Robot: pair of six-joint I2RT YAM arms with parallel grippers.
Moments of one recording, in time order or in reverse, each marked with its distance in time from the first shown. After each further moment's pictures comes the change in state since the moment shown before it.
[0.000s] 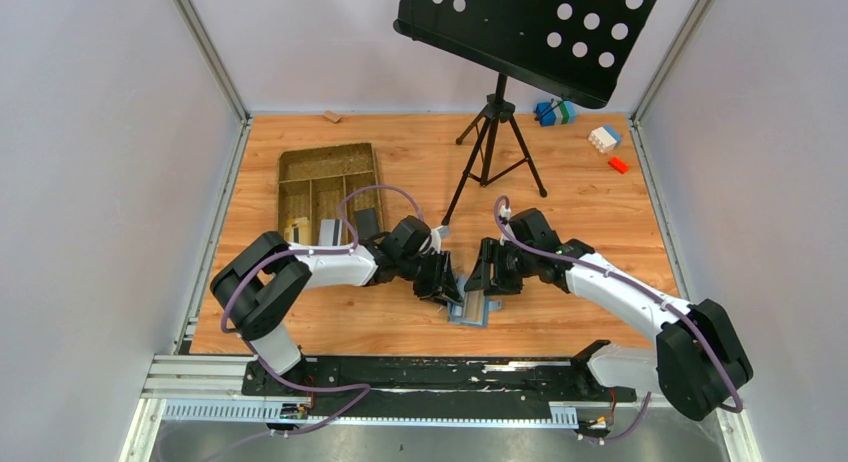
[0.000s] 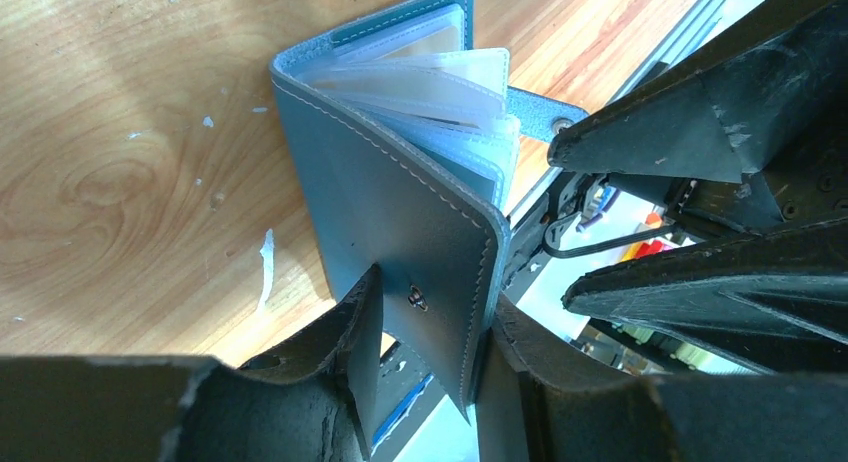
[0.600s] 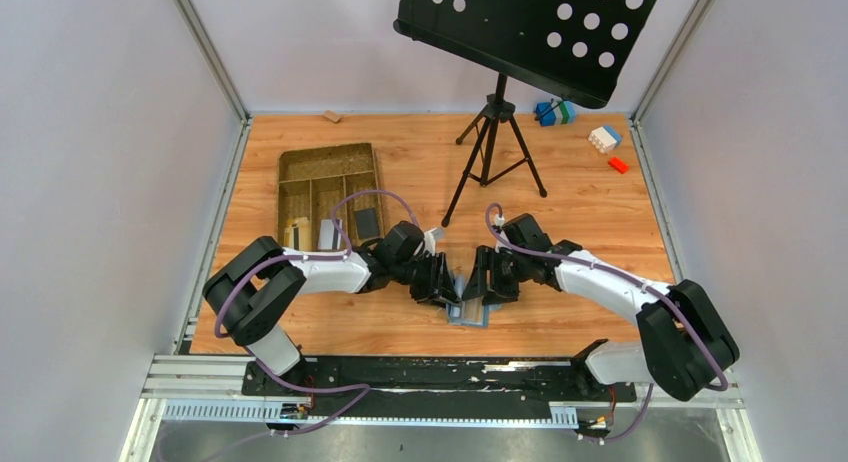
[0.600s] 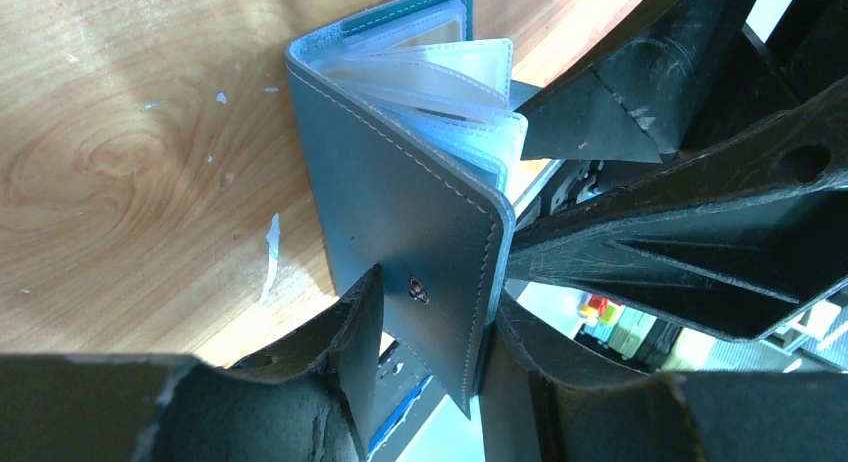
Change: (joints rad) left arm 0.000 -0.044 -0.085 0.101 -0.014 -0.057; right arm 0.003 0.095 -0.033 0.040 -0.046 0.005
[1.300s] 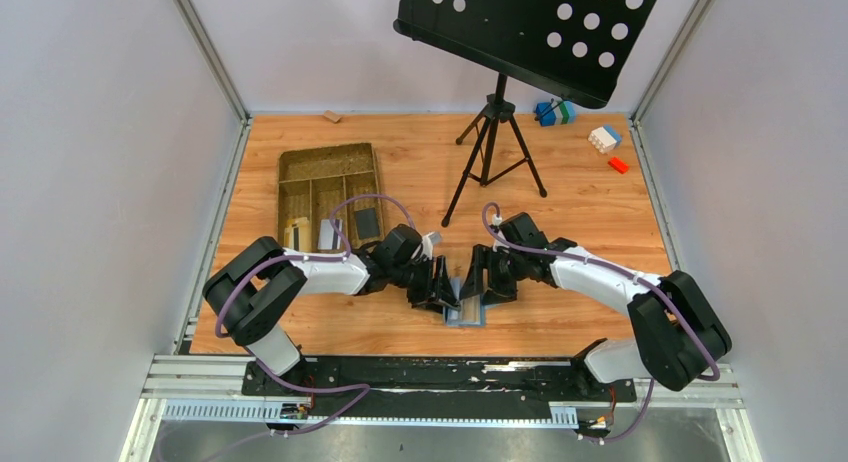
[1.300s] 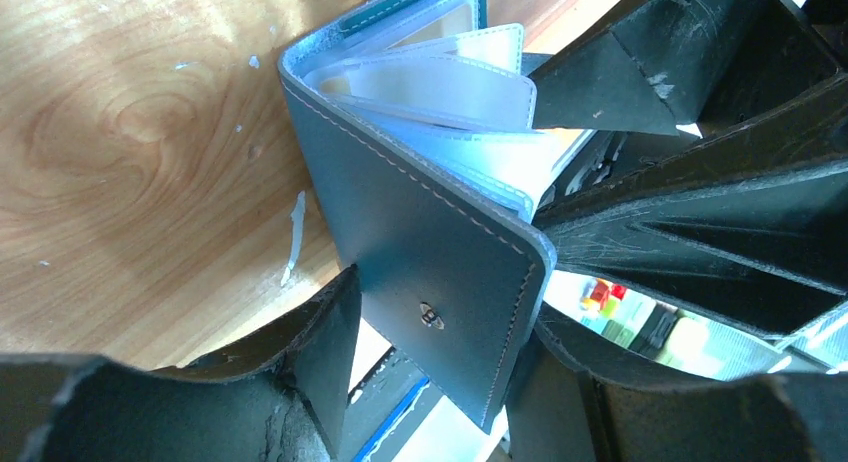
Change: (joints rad) left arm 0.002 0.000 -0.027 -0.005 0.008 -0.005; right arm 0.000 0.058 0.013 0.024 -0.009 0.008
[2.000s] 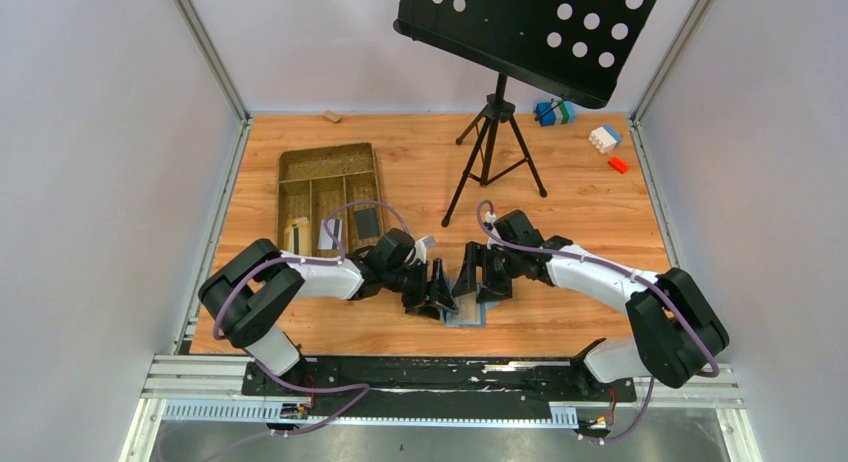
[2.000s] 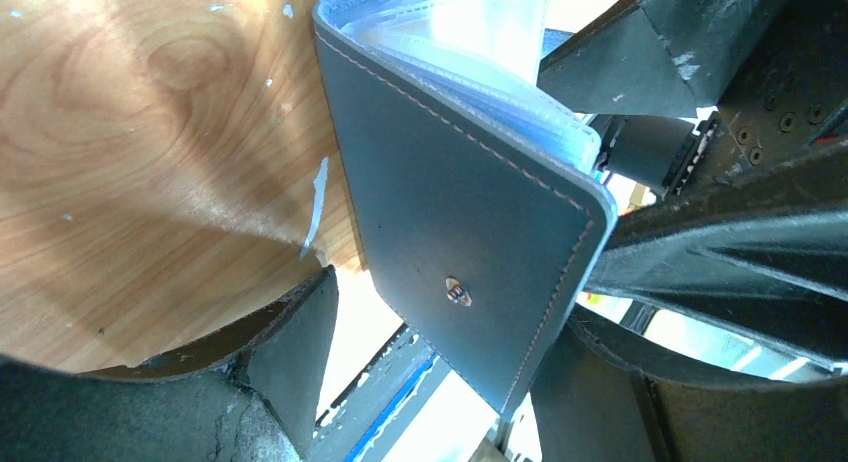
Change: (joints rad) left arm 0.025 -0.013 -0.063 0.057 0.040 -0.030; right arm 0.027 0.016 0.029 0.023 -0.014 0.006
